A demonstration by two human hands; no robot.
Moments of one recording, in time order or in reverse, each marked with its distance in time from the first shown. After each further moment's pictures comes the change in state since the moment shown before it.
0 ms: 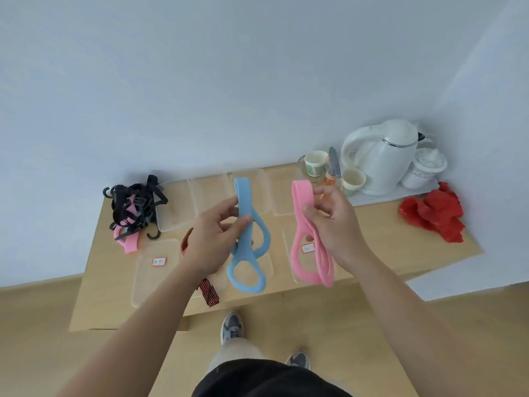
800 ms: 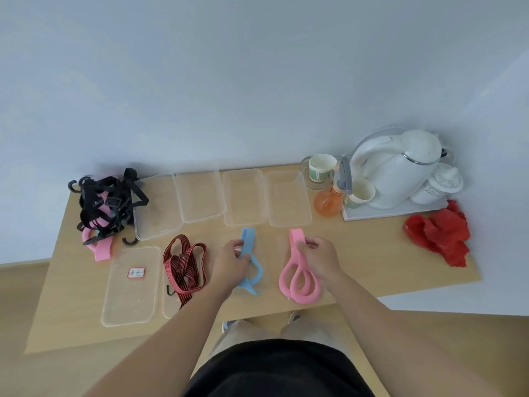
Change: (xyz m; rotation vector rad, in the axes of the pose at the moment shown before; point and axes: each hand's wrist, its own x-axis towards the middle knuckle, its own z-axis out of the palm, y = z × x) left_hand 0.079 -0.158 0.050 0.091 0.088 -0.560; right_hand 0.088 0.135 0.006 -0.276 0.134 0.489
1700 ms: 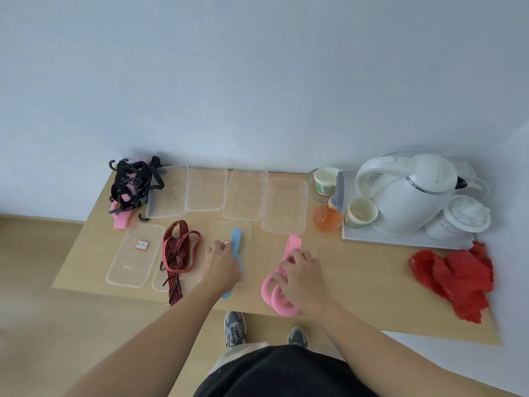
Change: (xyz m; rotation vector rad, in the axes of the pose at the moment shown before) left_hand -0.024 0.000 0.039 0.837 0.253 0.084; right_hand 0.020 0.043 -0.032 -1.032 -0.119 -1.006
